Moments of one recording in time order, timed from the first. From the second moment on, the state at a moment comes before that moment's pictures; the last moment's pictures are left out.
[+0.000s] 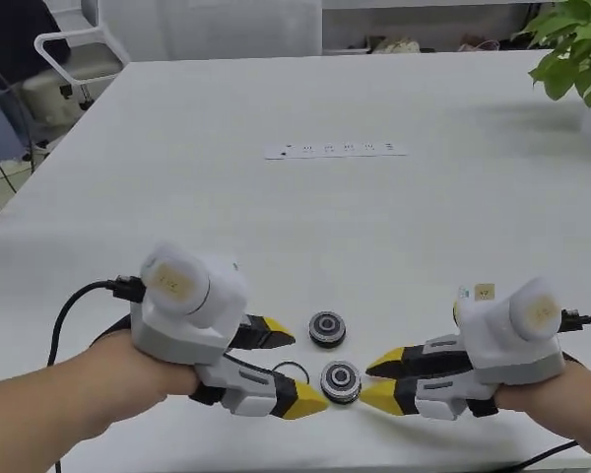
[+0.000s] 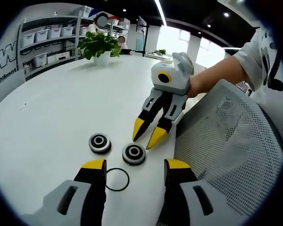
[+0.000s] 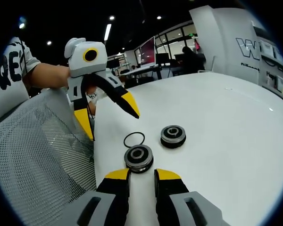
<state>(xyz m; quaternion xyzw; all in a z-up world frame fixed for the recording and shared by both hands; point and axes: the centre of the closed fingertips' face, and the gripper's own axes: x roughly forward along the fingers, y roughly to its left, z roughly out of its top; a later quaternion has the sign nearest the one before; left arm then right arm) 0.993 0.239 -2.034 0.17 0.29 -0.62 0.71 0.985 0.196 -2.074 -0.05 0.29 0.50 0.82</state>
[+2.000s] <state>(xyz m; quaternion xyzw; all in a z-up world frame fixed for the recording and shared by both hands) 0.993 0.210 -2.060 0.19 0.28 -0.62 0.71 0.987 0.202 -2.080 -0.08 0.28 0.51 0.81</state>
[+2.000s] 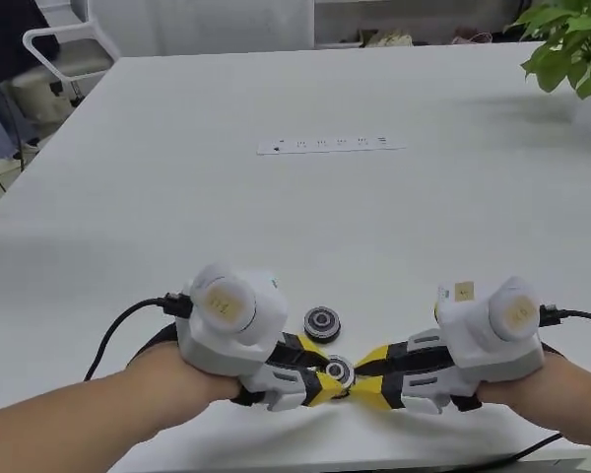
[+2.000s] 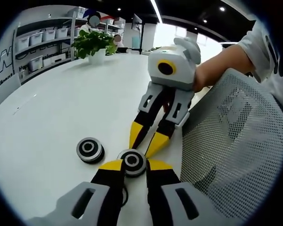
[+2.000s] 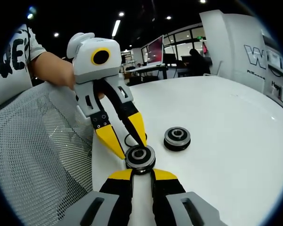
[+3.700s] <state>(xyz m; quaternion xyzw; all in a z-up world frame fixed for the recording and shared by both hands) 0.995 0.205 -2.062 0.23 0.24 -0.61 0.72 0.987 0.192 -2.078 0.07 0.33 0.45 0.83</state>
